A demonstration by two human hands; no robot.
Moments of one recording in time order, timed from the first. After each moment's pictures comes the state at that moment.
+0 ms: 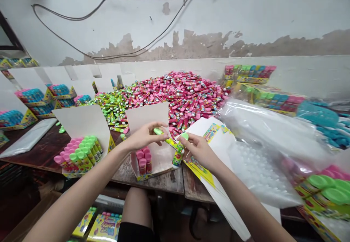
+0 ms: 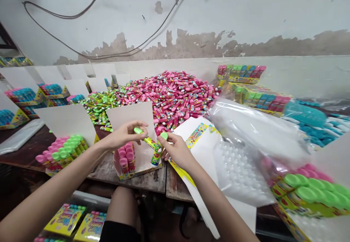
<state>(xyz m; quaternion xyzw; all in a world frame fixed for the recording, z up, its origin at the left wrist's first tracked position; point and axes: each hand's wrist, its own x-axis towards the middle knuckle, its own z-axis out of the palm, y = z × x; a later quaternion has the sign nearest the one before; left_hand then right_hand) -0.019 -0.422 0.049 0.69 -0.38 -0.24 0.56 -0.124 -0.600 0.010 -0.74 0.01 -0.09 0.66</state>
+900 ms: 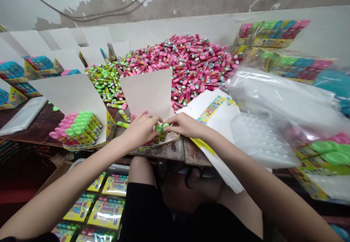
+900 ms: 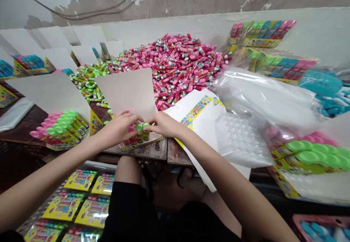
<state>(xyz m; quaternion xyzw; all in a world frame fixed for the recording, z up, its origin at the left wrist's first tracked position) -0.045 -0.397 0.012 0.87 -0.49 0.06 0.05 -0.085 -0.591 -0.016 -0.90 -0.23 -0.01 0.36</state>
